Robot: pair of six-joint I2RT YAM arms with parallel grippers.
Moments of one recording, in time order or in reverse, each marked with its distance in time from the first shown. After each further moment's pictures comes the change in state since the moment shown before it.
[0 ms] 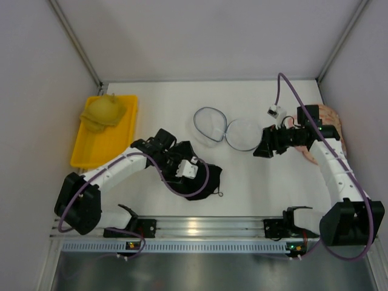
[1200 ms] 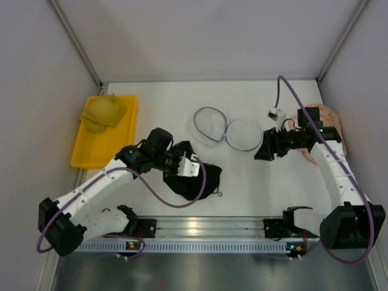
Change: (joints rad) left arm -0.138 -0.232 0.052 0.040 -0.092 -0.177; right arm 0.000 -0.027 -0.012 -0.048 0.000 -0.019
